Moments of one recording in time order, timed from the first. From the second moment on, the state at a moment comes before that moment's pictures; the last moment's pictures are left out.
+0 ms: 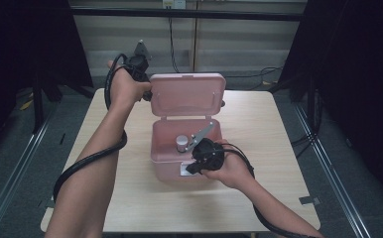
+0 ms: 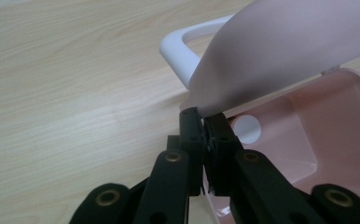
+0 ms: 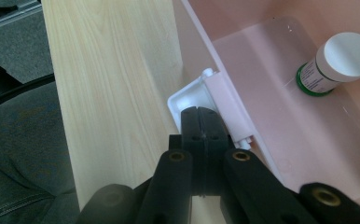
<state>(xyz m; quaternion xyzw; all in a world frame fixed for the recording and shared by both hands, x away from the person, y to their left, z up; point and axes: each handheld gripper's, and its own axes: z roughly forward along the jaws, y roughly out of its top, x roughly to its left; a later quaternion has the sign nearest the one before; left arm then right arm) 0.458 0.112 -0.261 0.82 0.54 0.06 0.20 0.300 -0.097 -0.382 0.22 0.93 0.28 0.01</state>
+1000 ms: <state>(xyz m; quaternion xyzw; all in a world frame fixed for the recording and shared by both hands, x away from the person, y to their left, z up) 0.444 0.111 -0.268 0.82 0.54 0.03 0.20 0.301 -0.102 -0.381 0.23 0.93 0.28 0.00</state>
